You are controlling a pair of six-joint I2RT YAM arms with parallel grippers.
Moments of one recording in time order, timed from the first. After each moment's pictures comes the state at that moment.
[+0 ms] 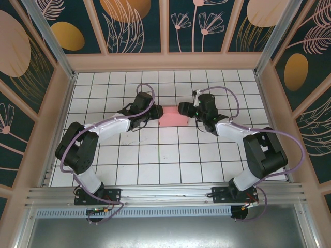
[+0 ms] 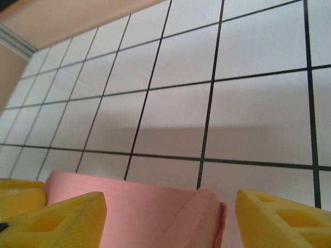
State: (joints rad) left arm -0.58 1.72 1.06 -0.06 0.07 -0.67; right arm 0.44 1.56 0.83 0.22 -0.15 0.50
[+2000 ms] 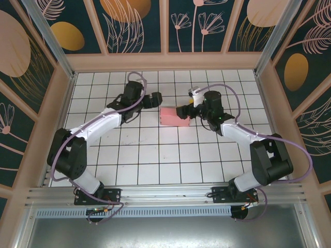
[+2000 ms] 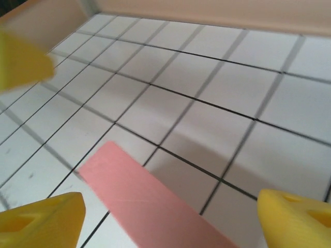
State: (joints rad) left arm -0.49 1.62 1.16 -0.14 0.04 -0.55; right arm 0.42 1.48 0.85 0.17 -0.41 0.02
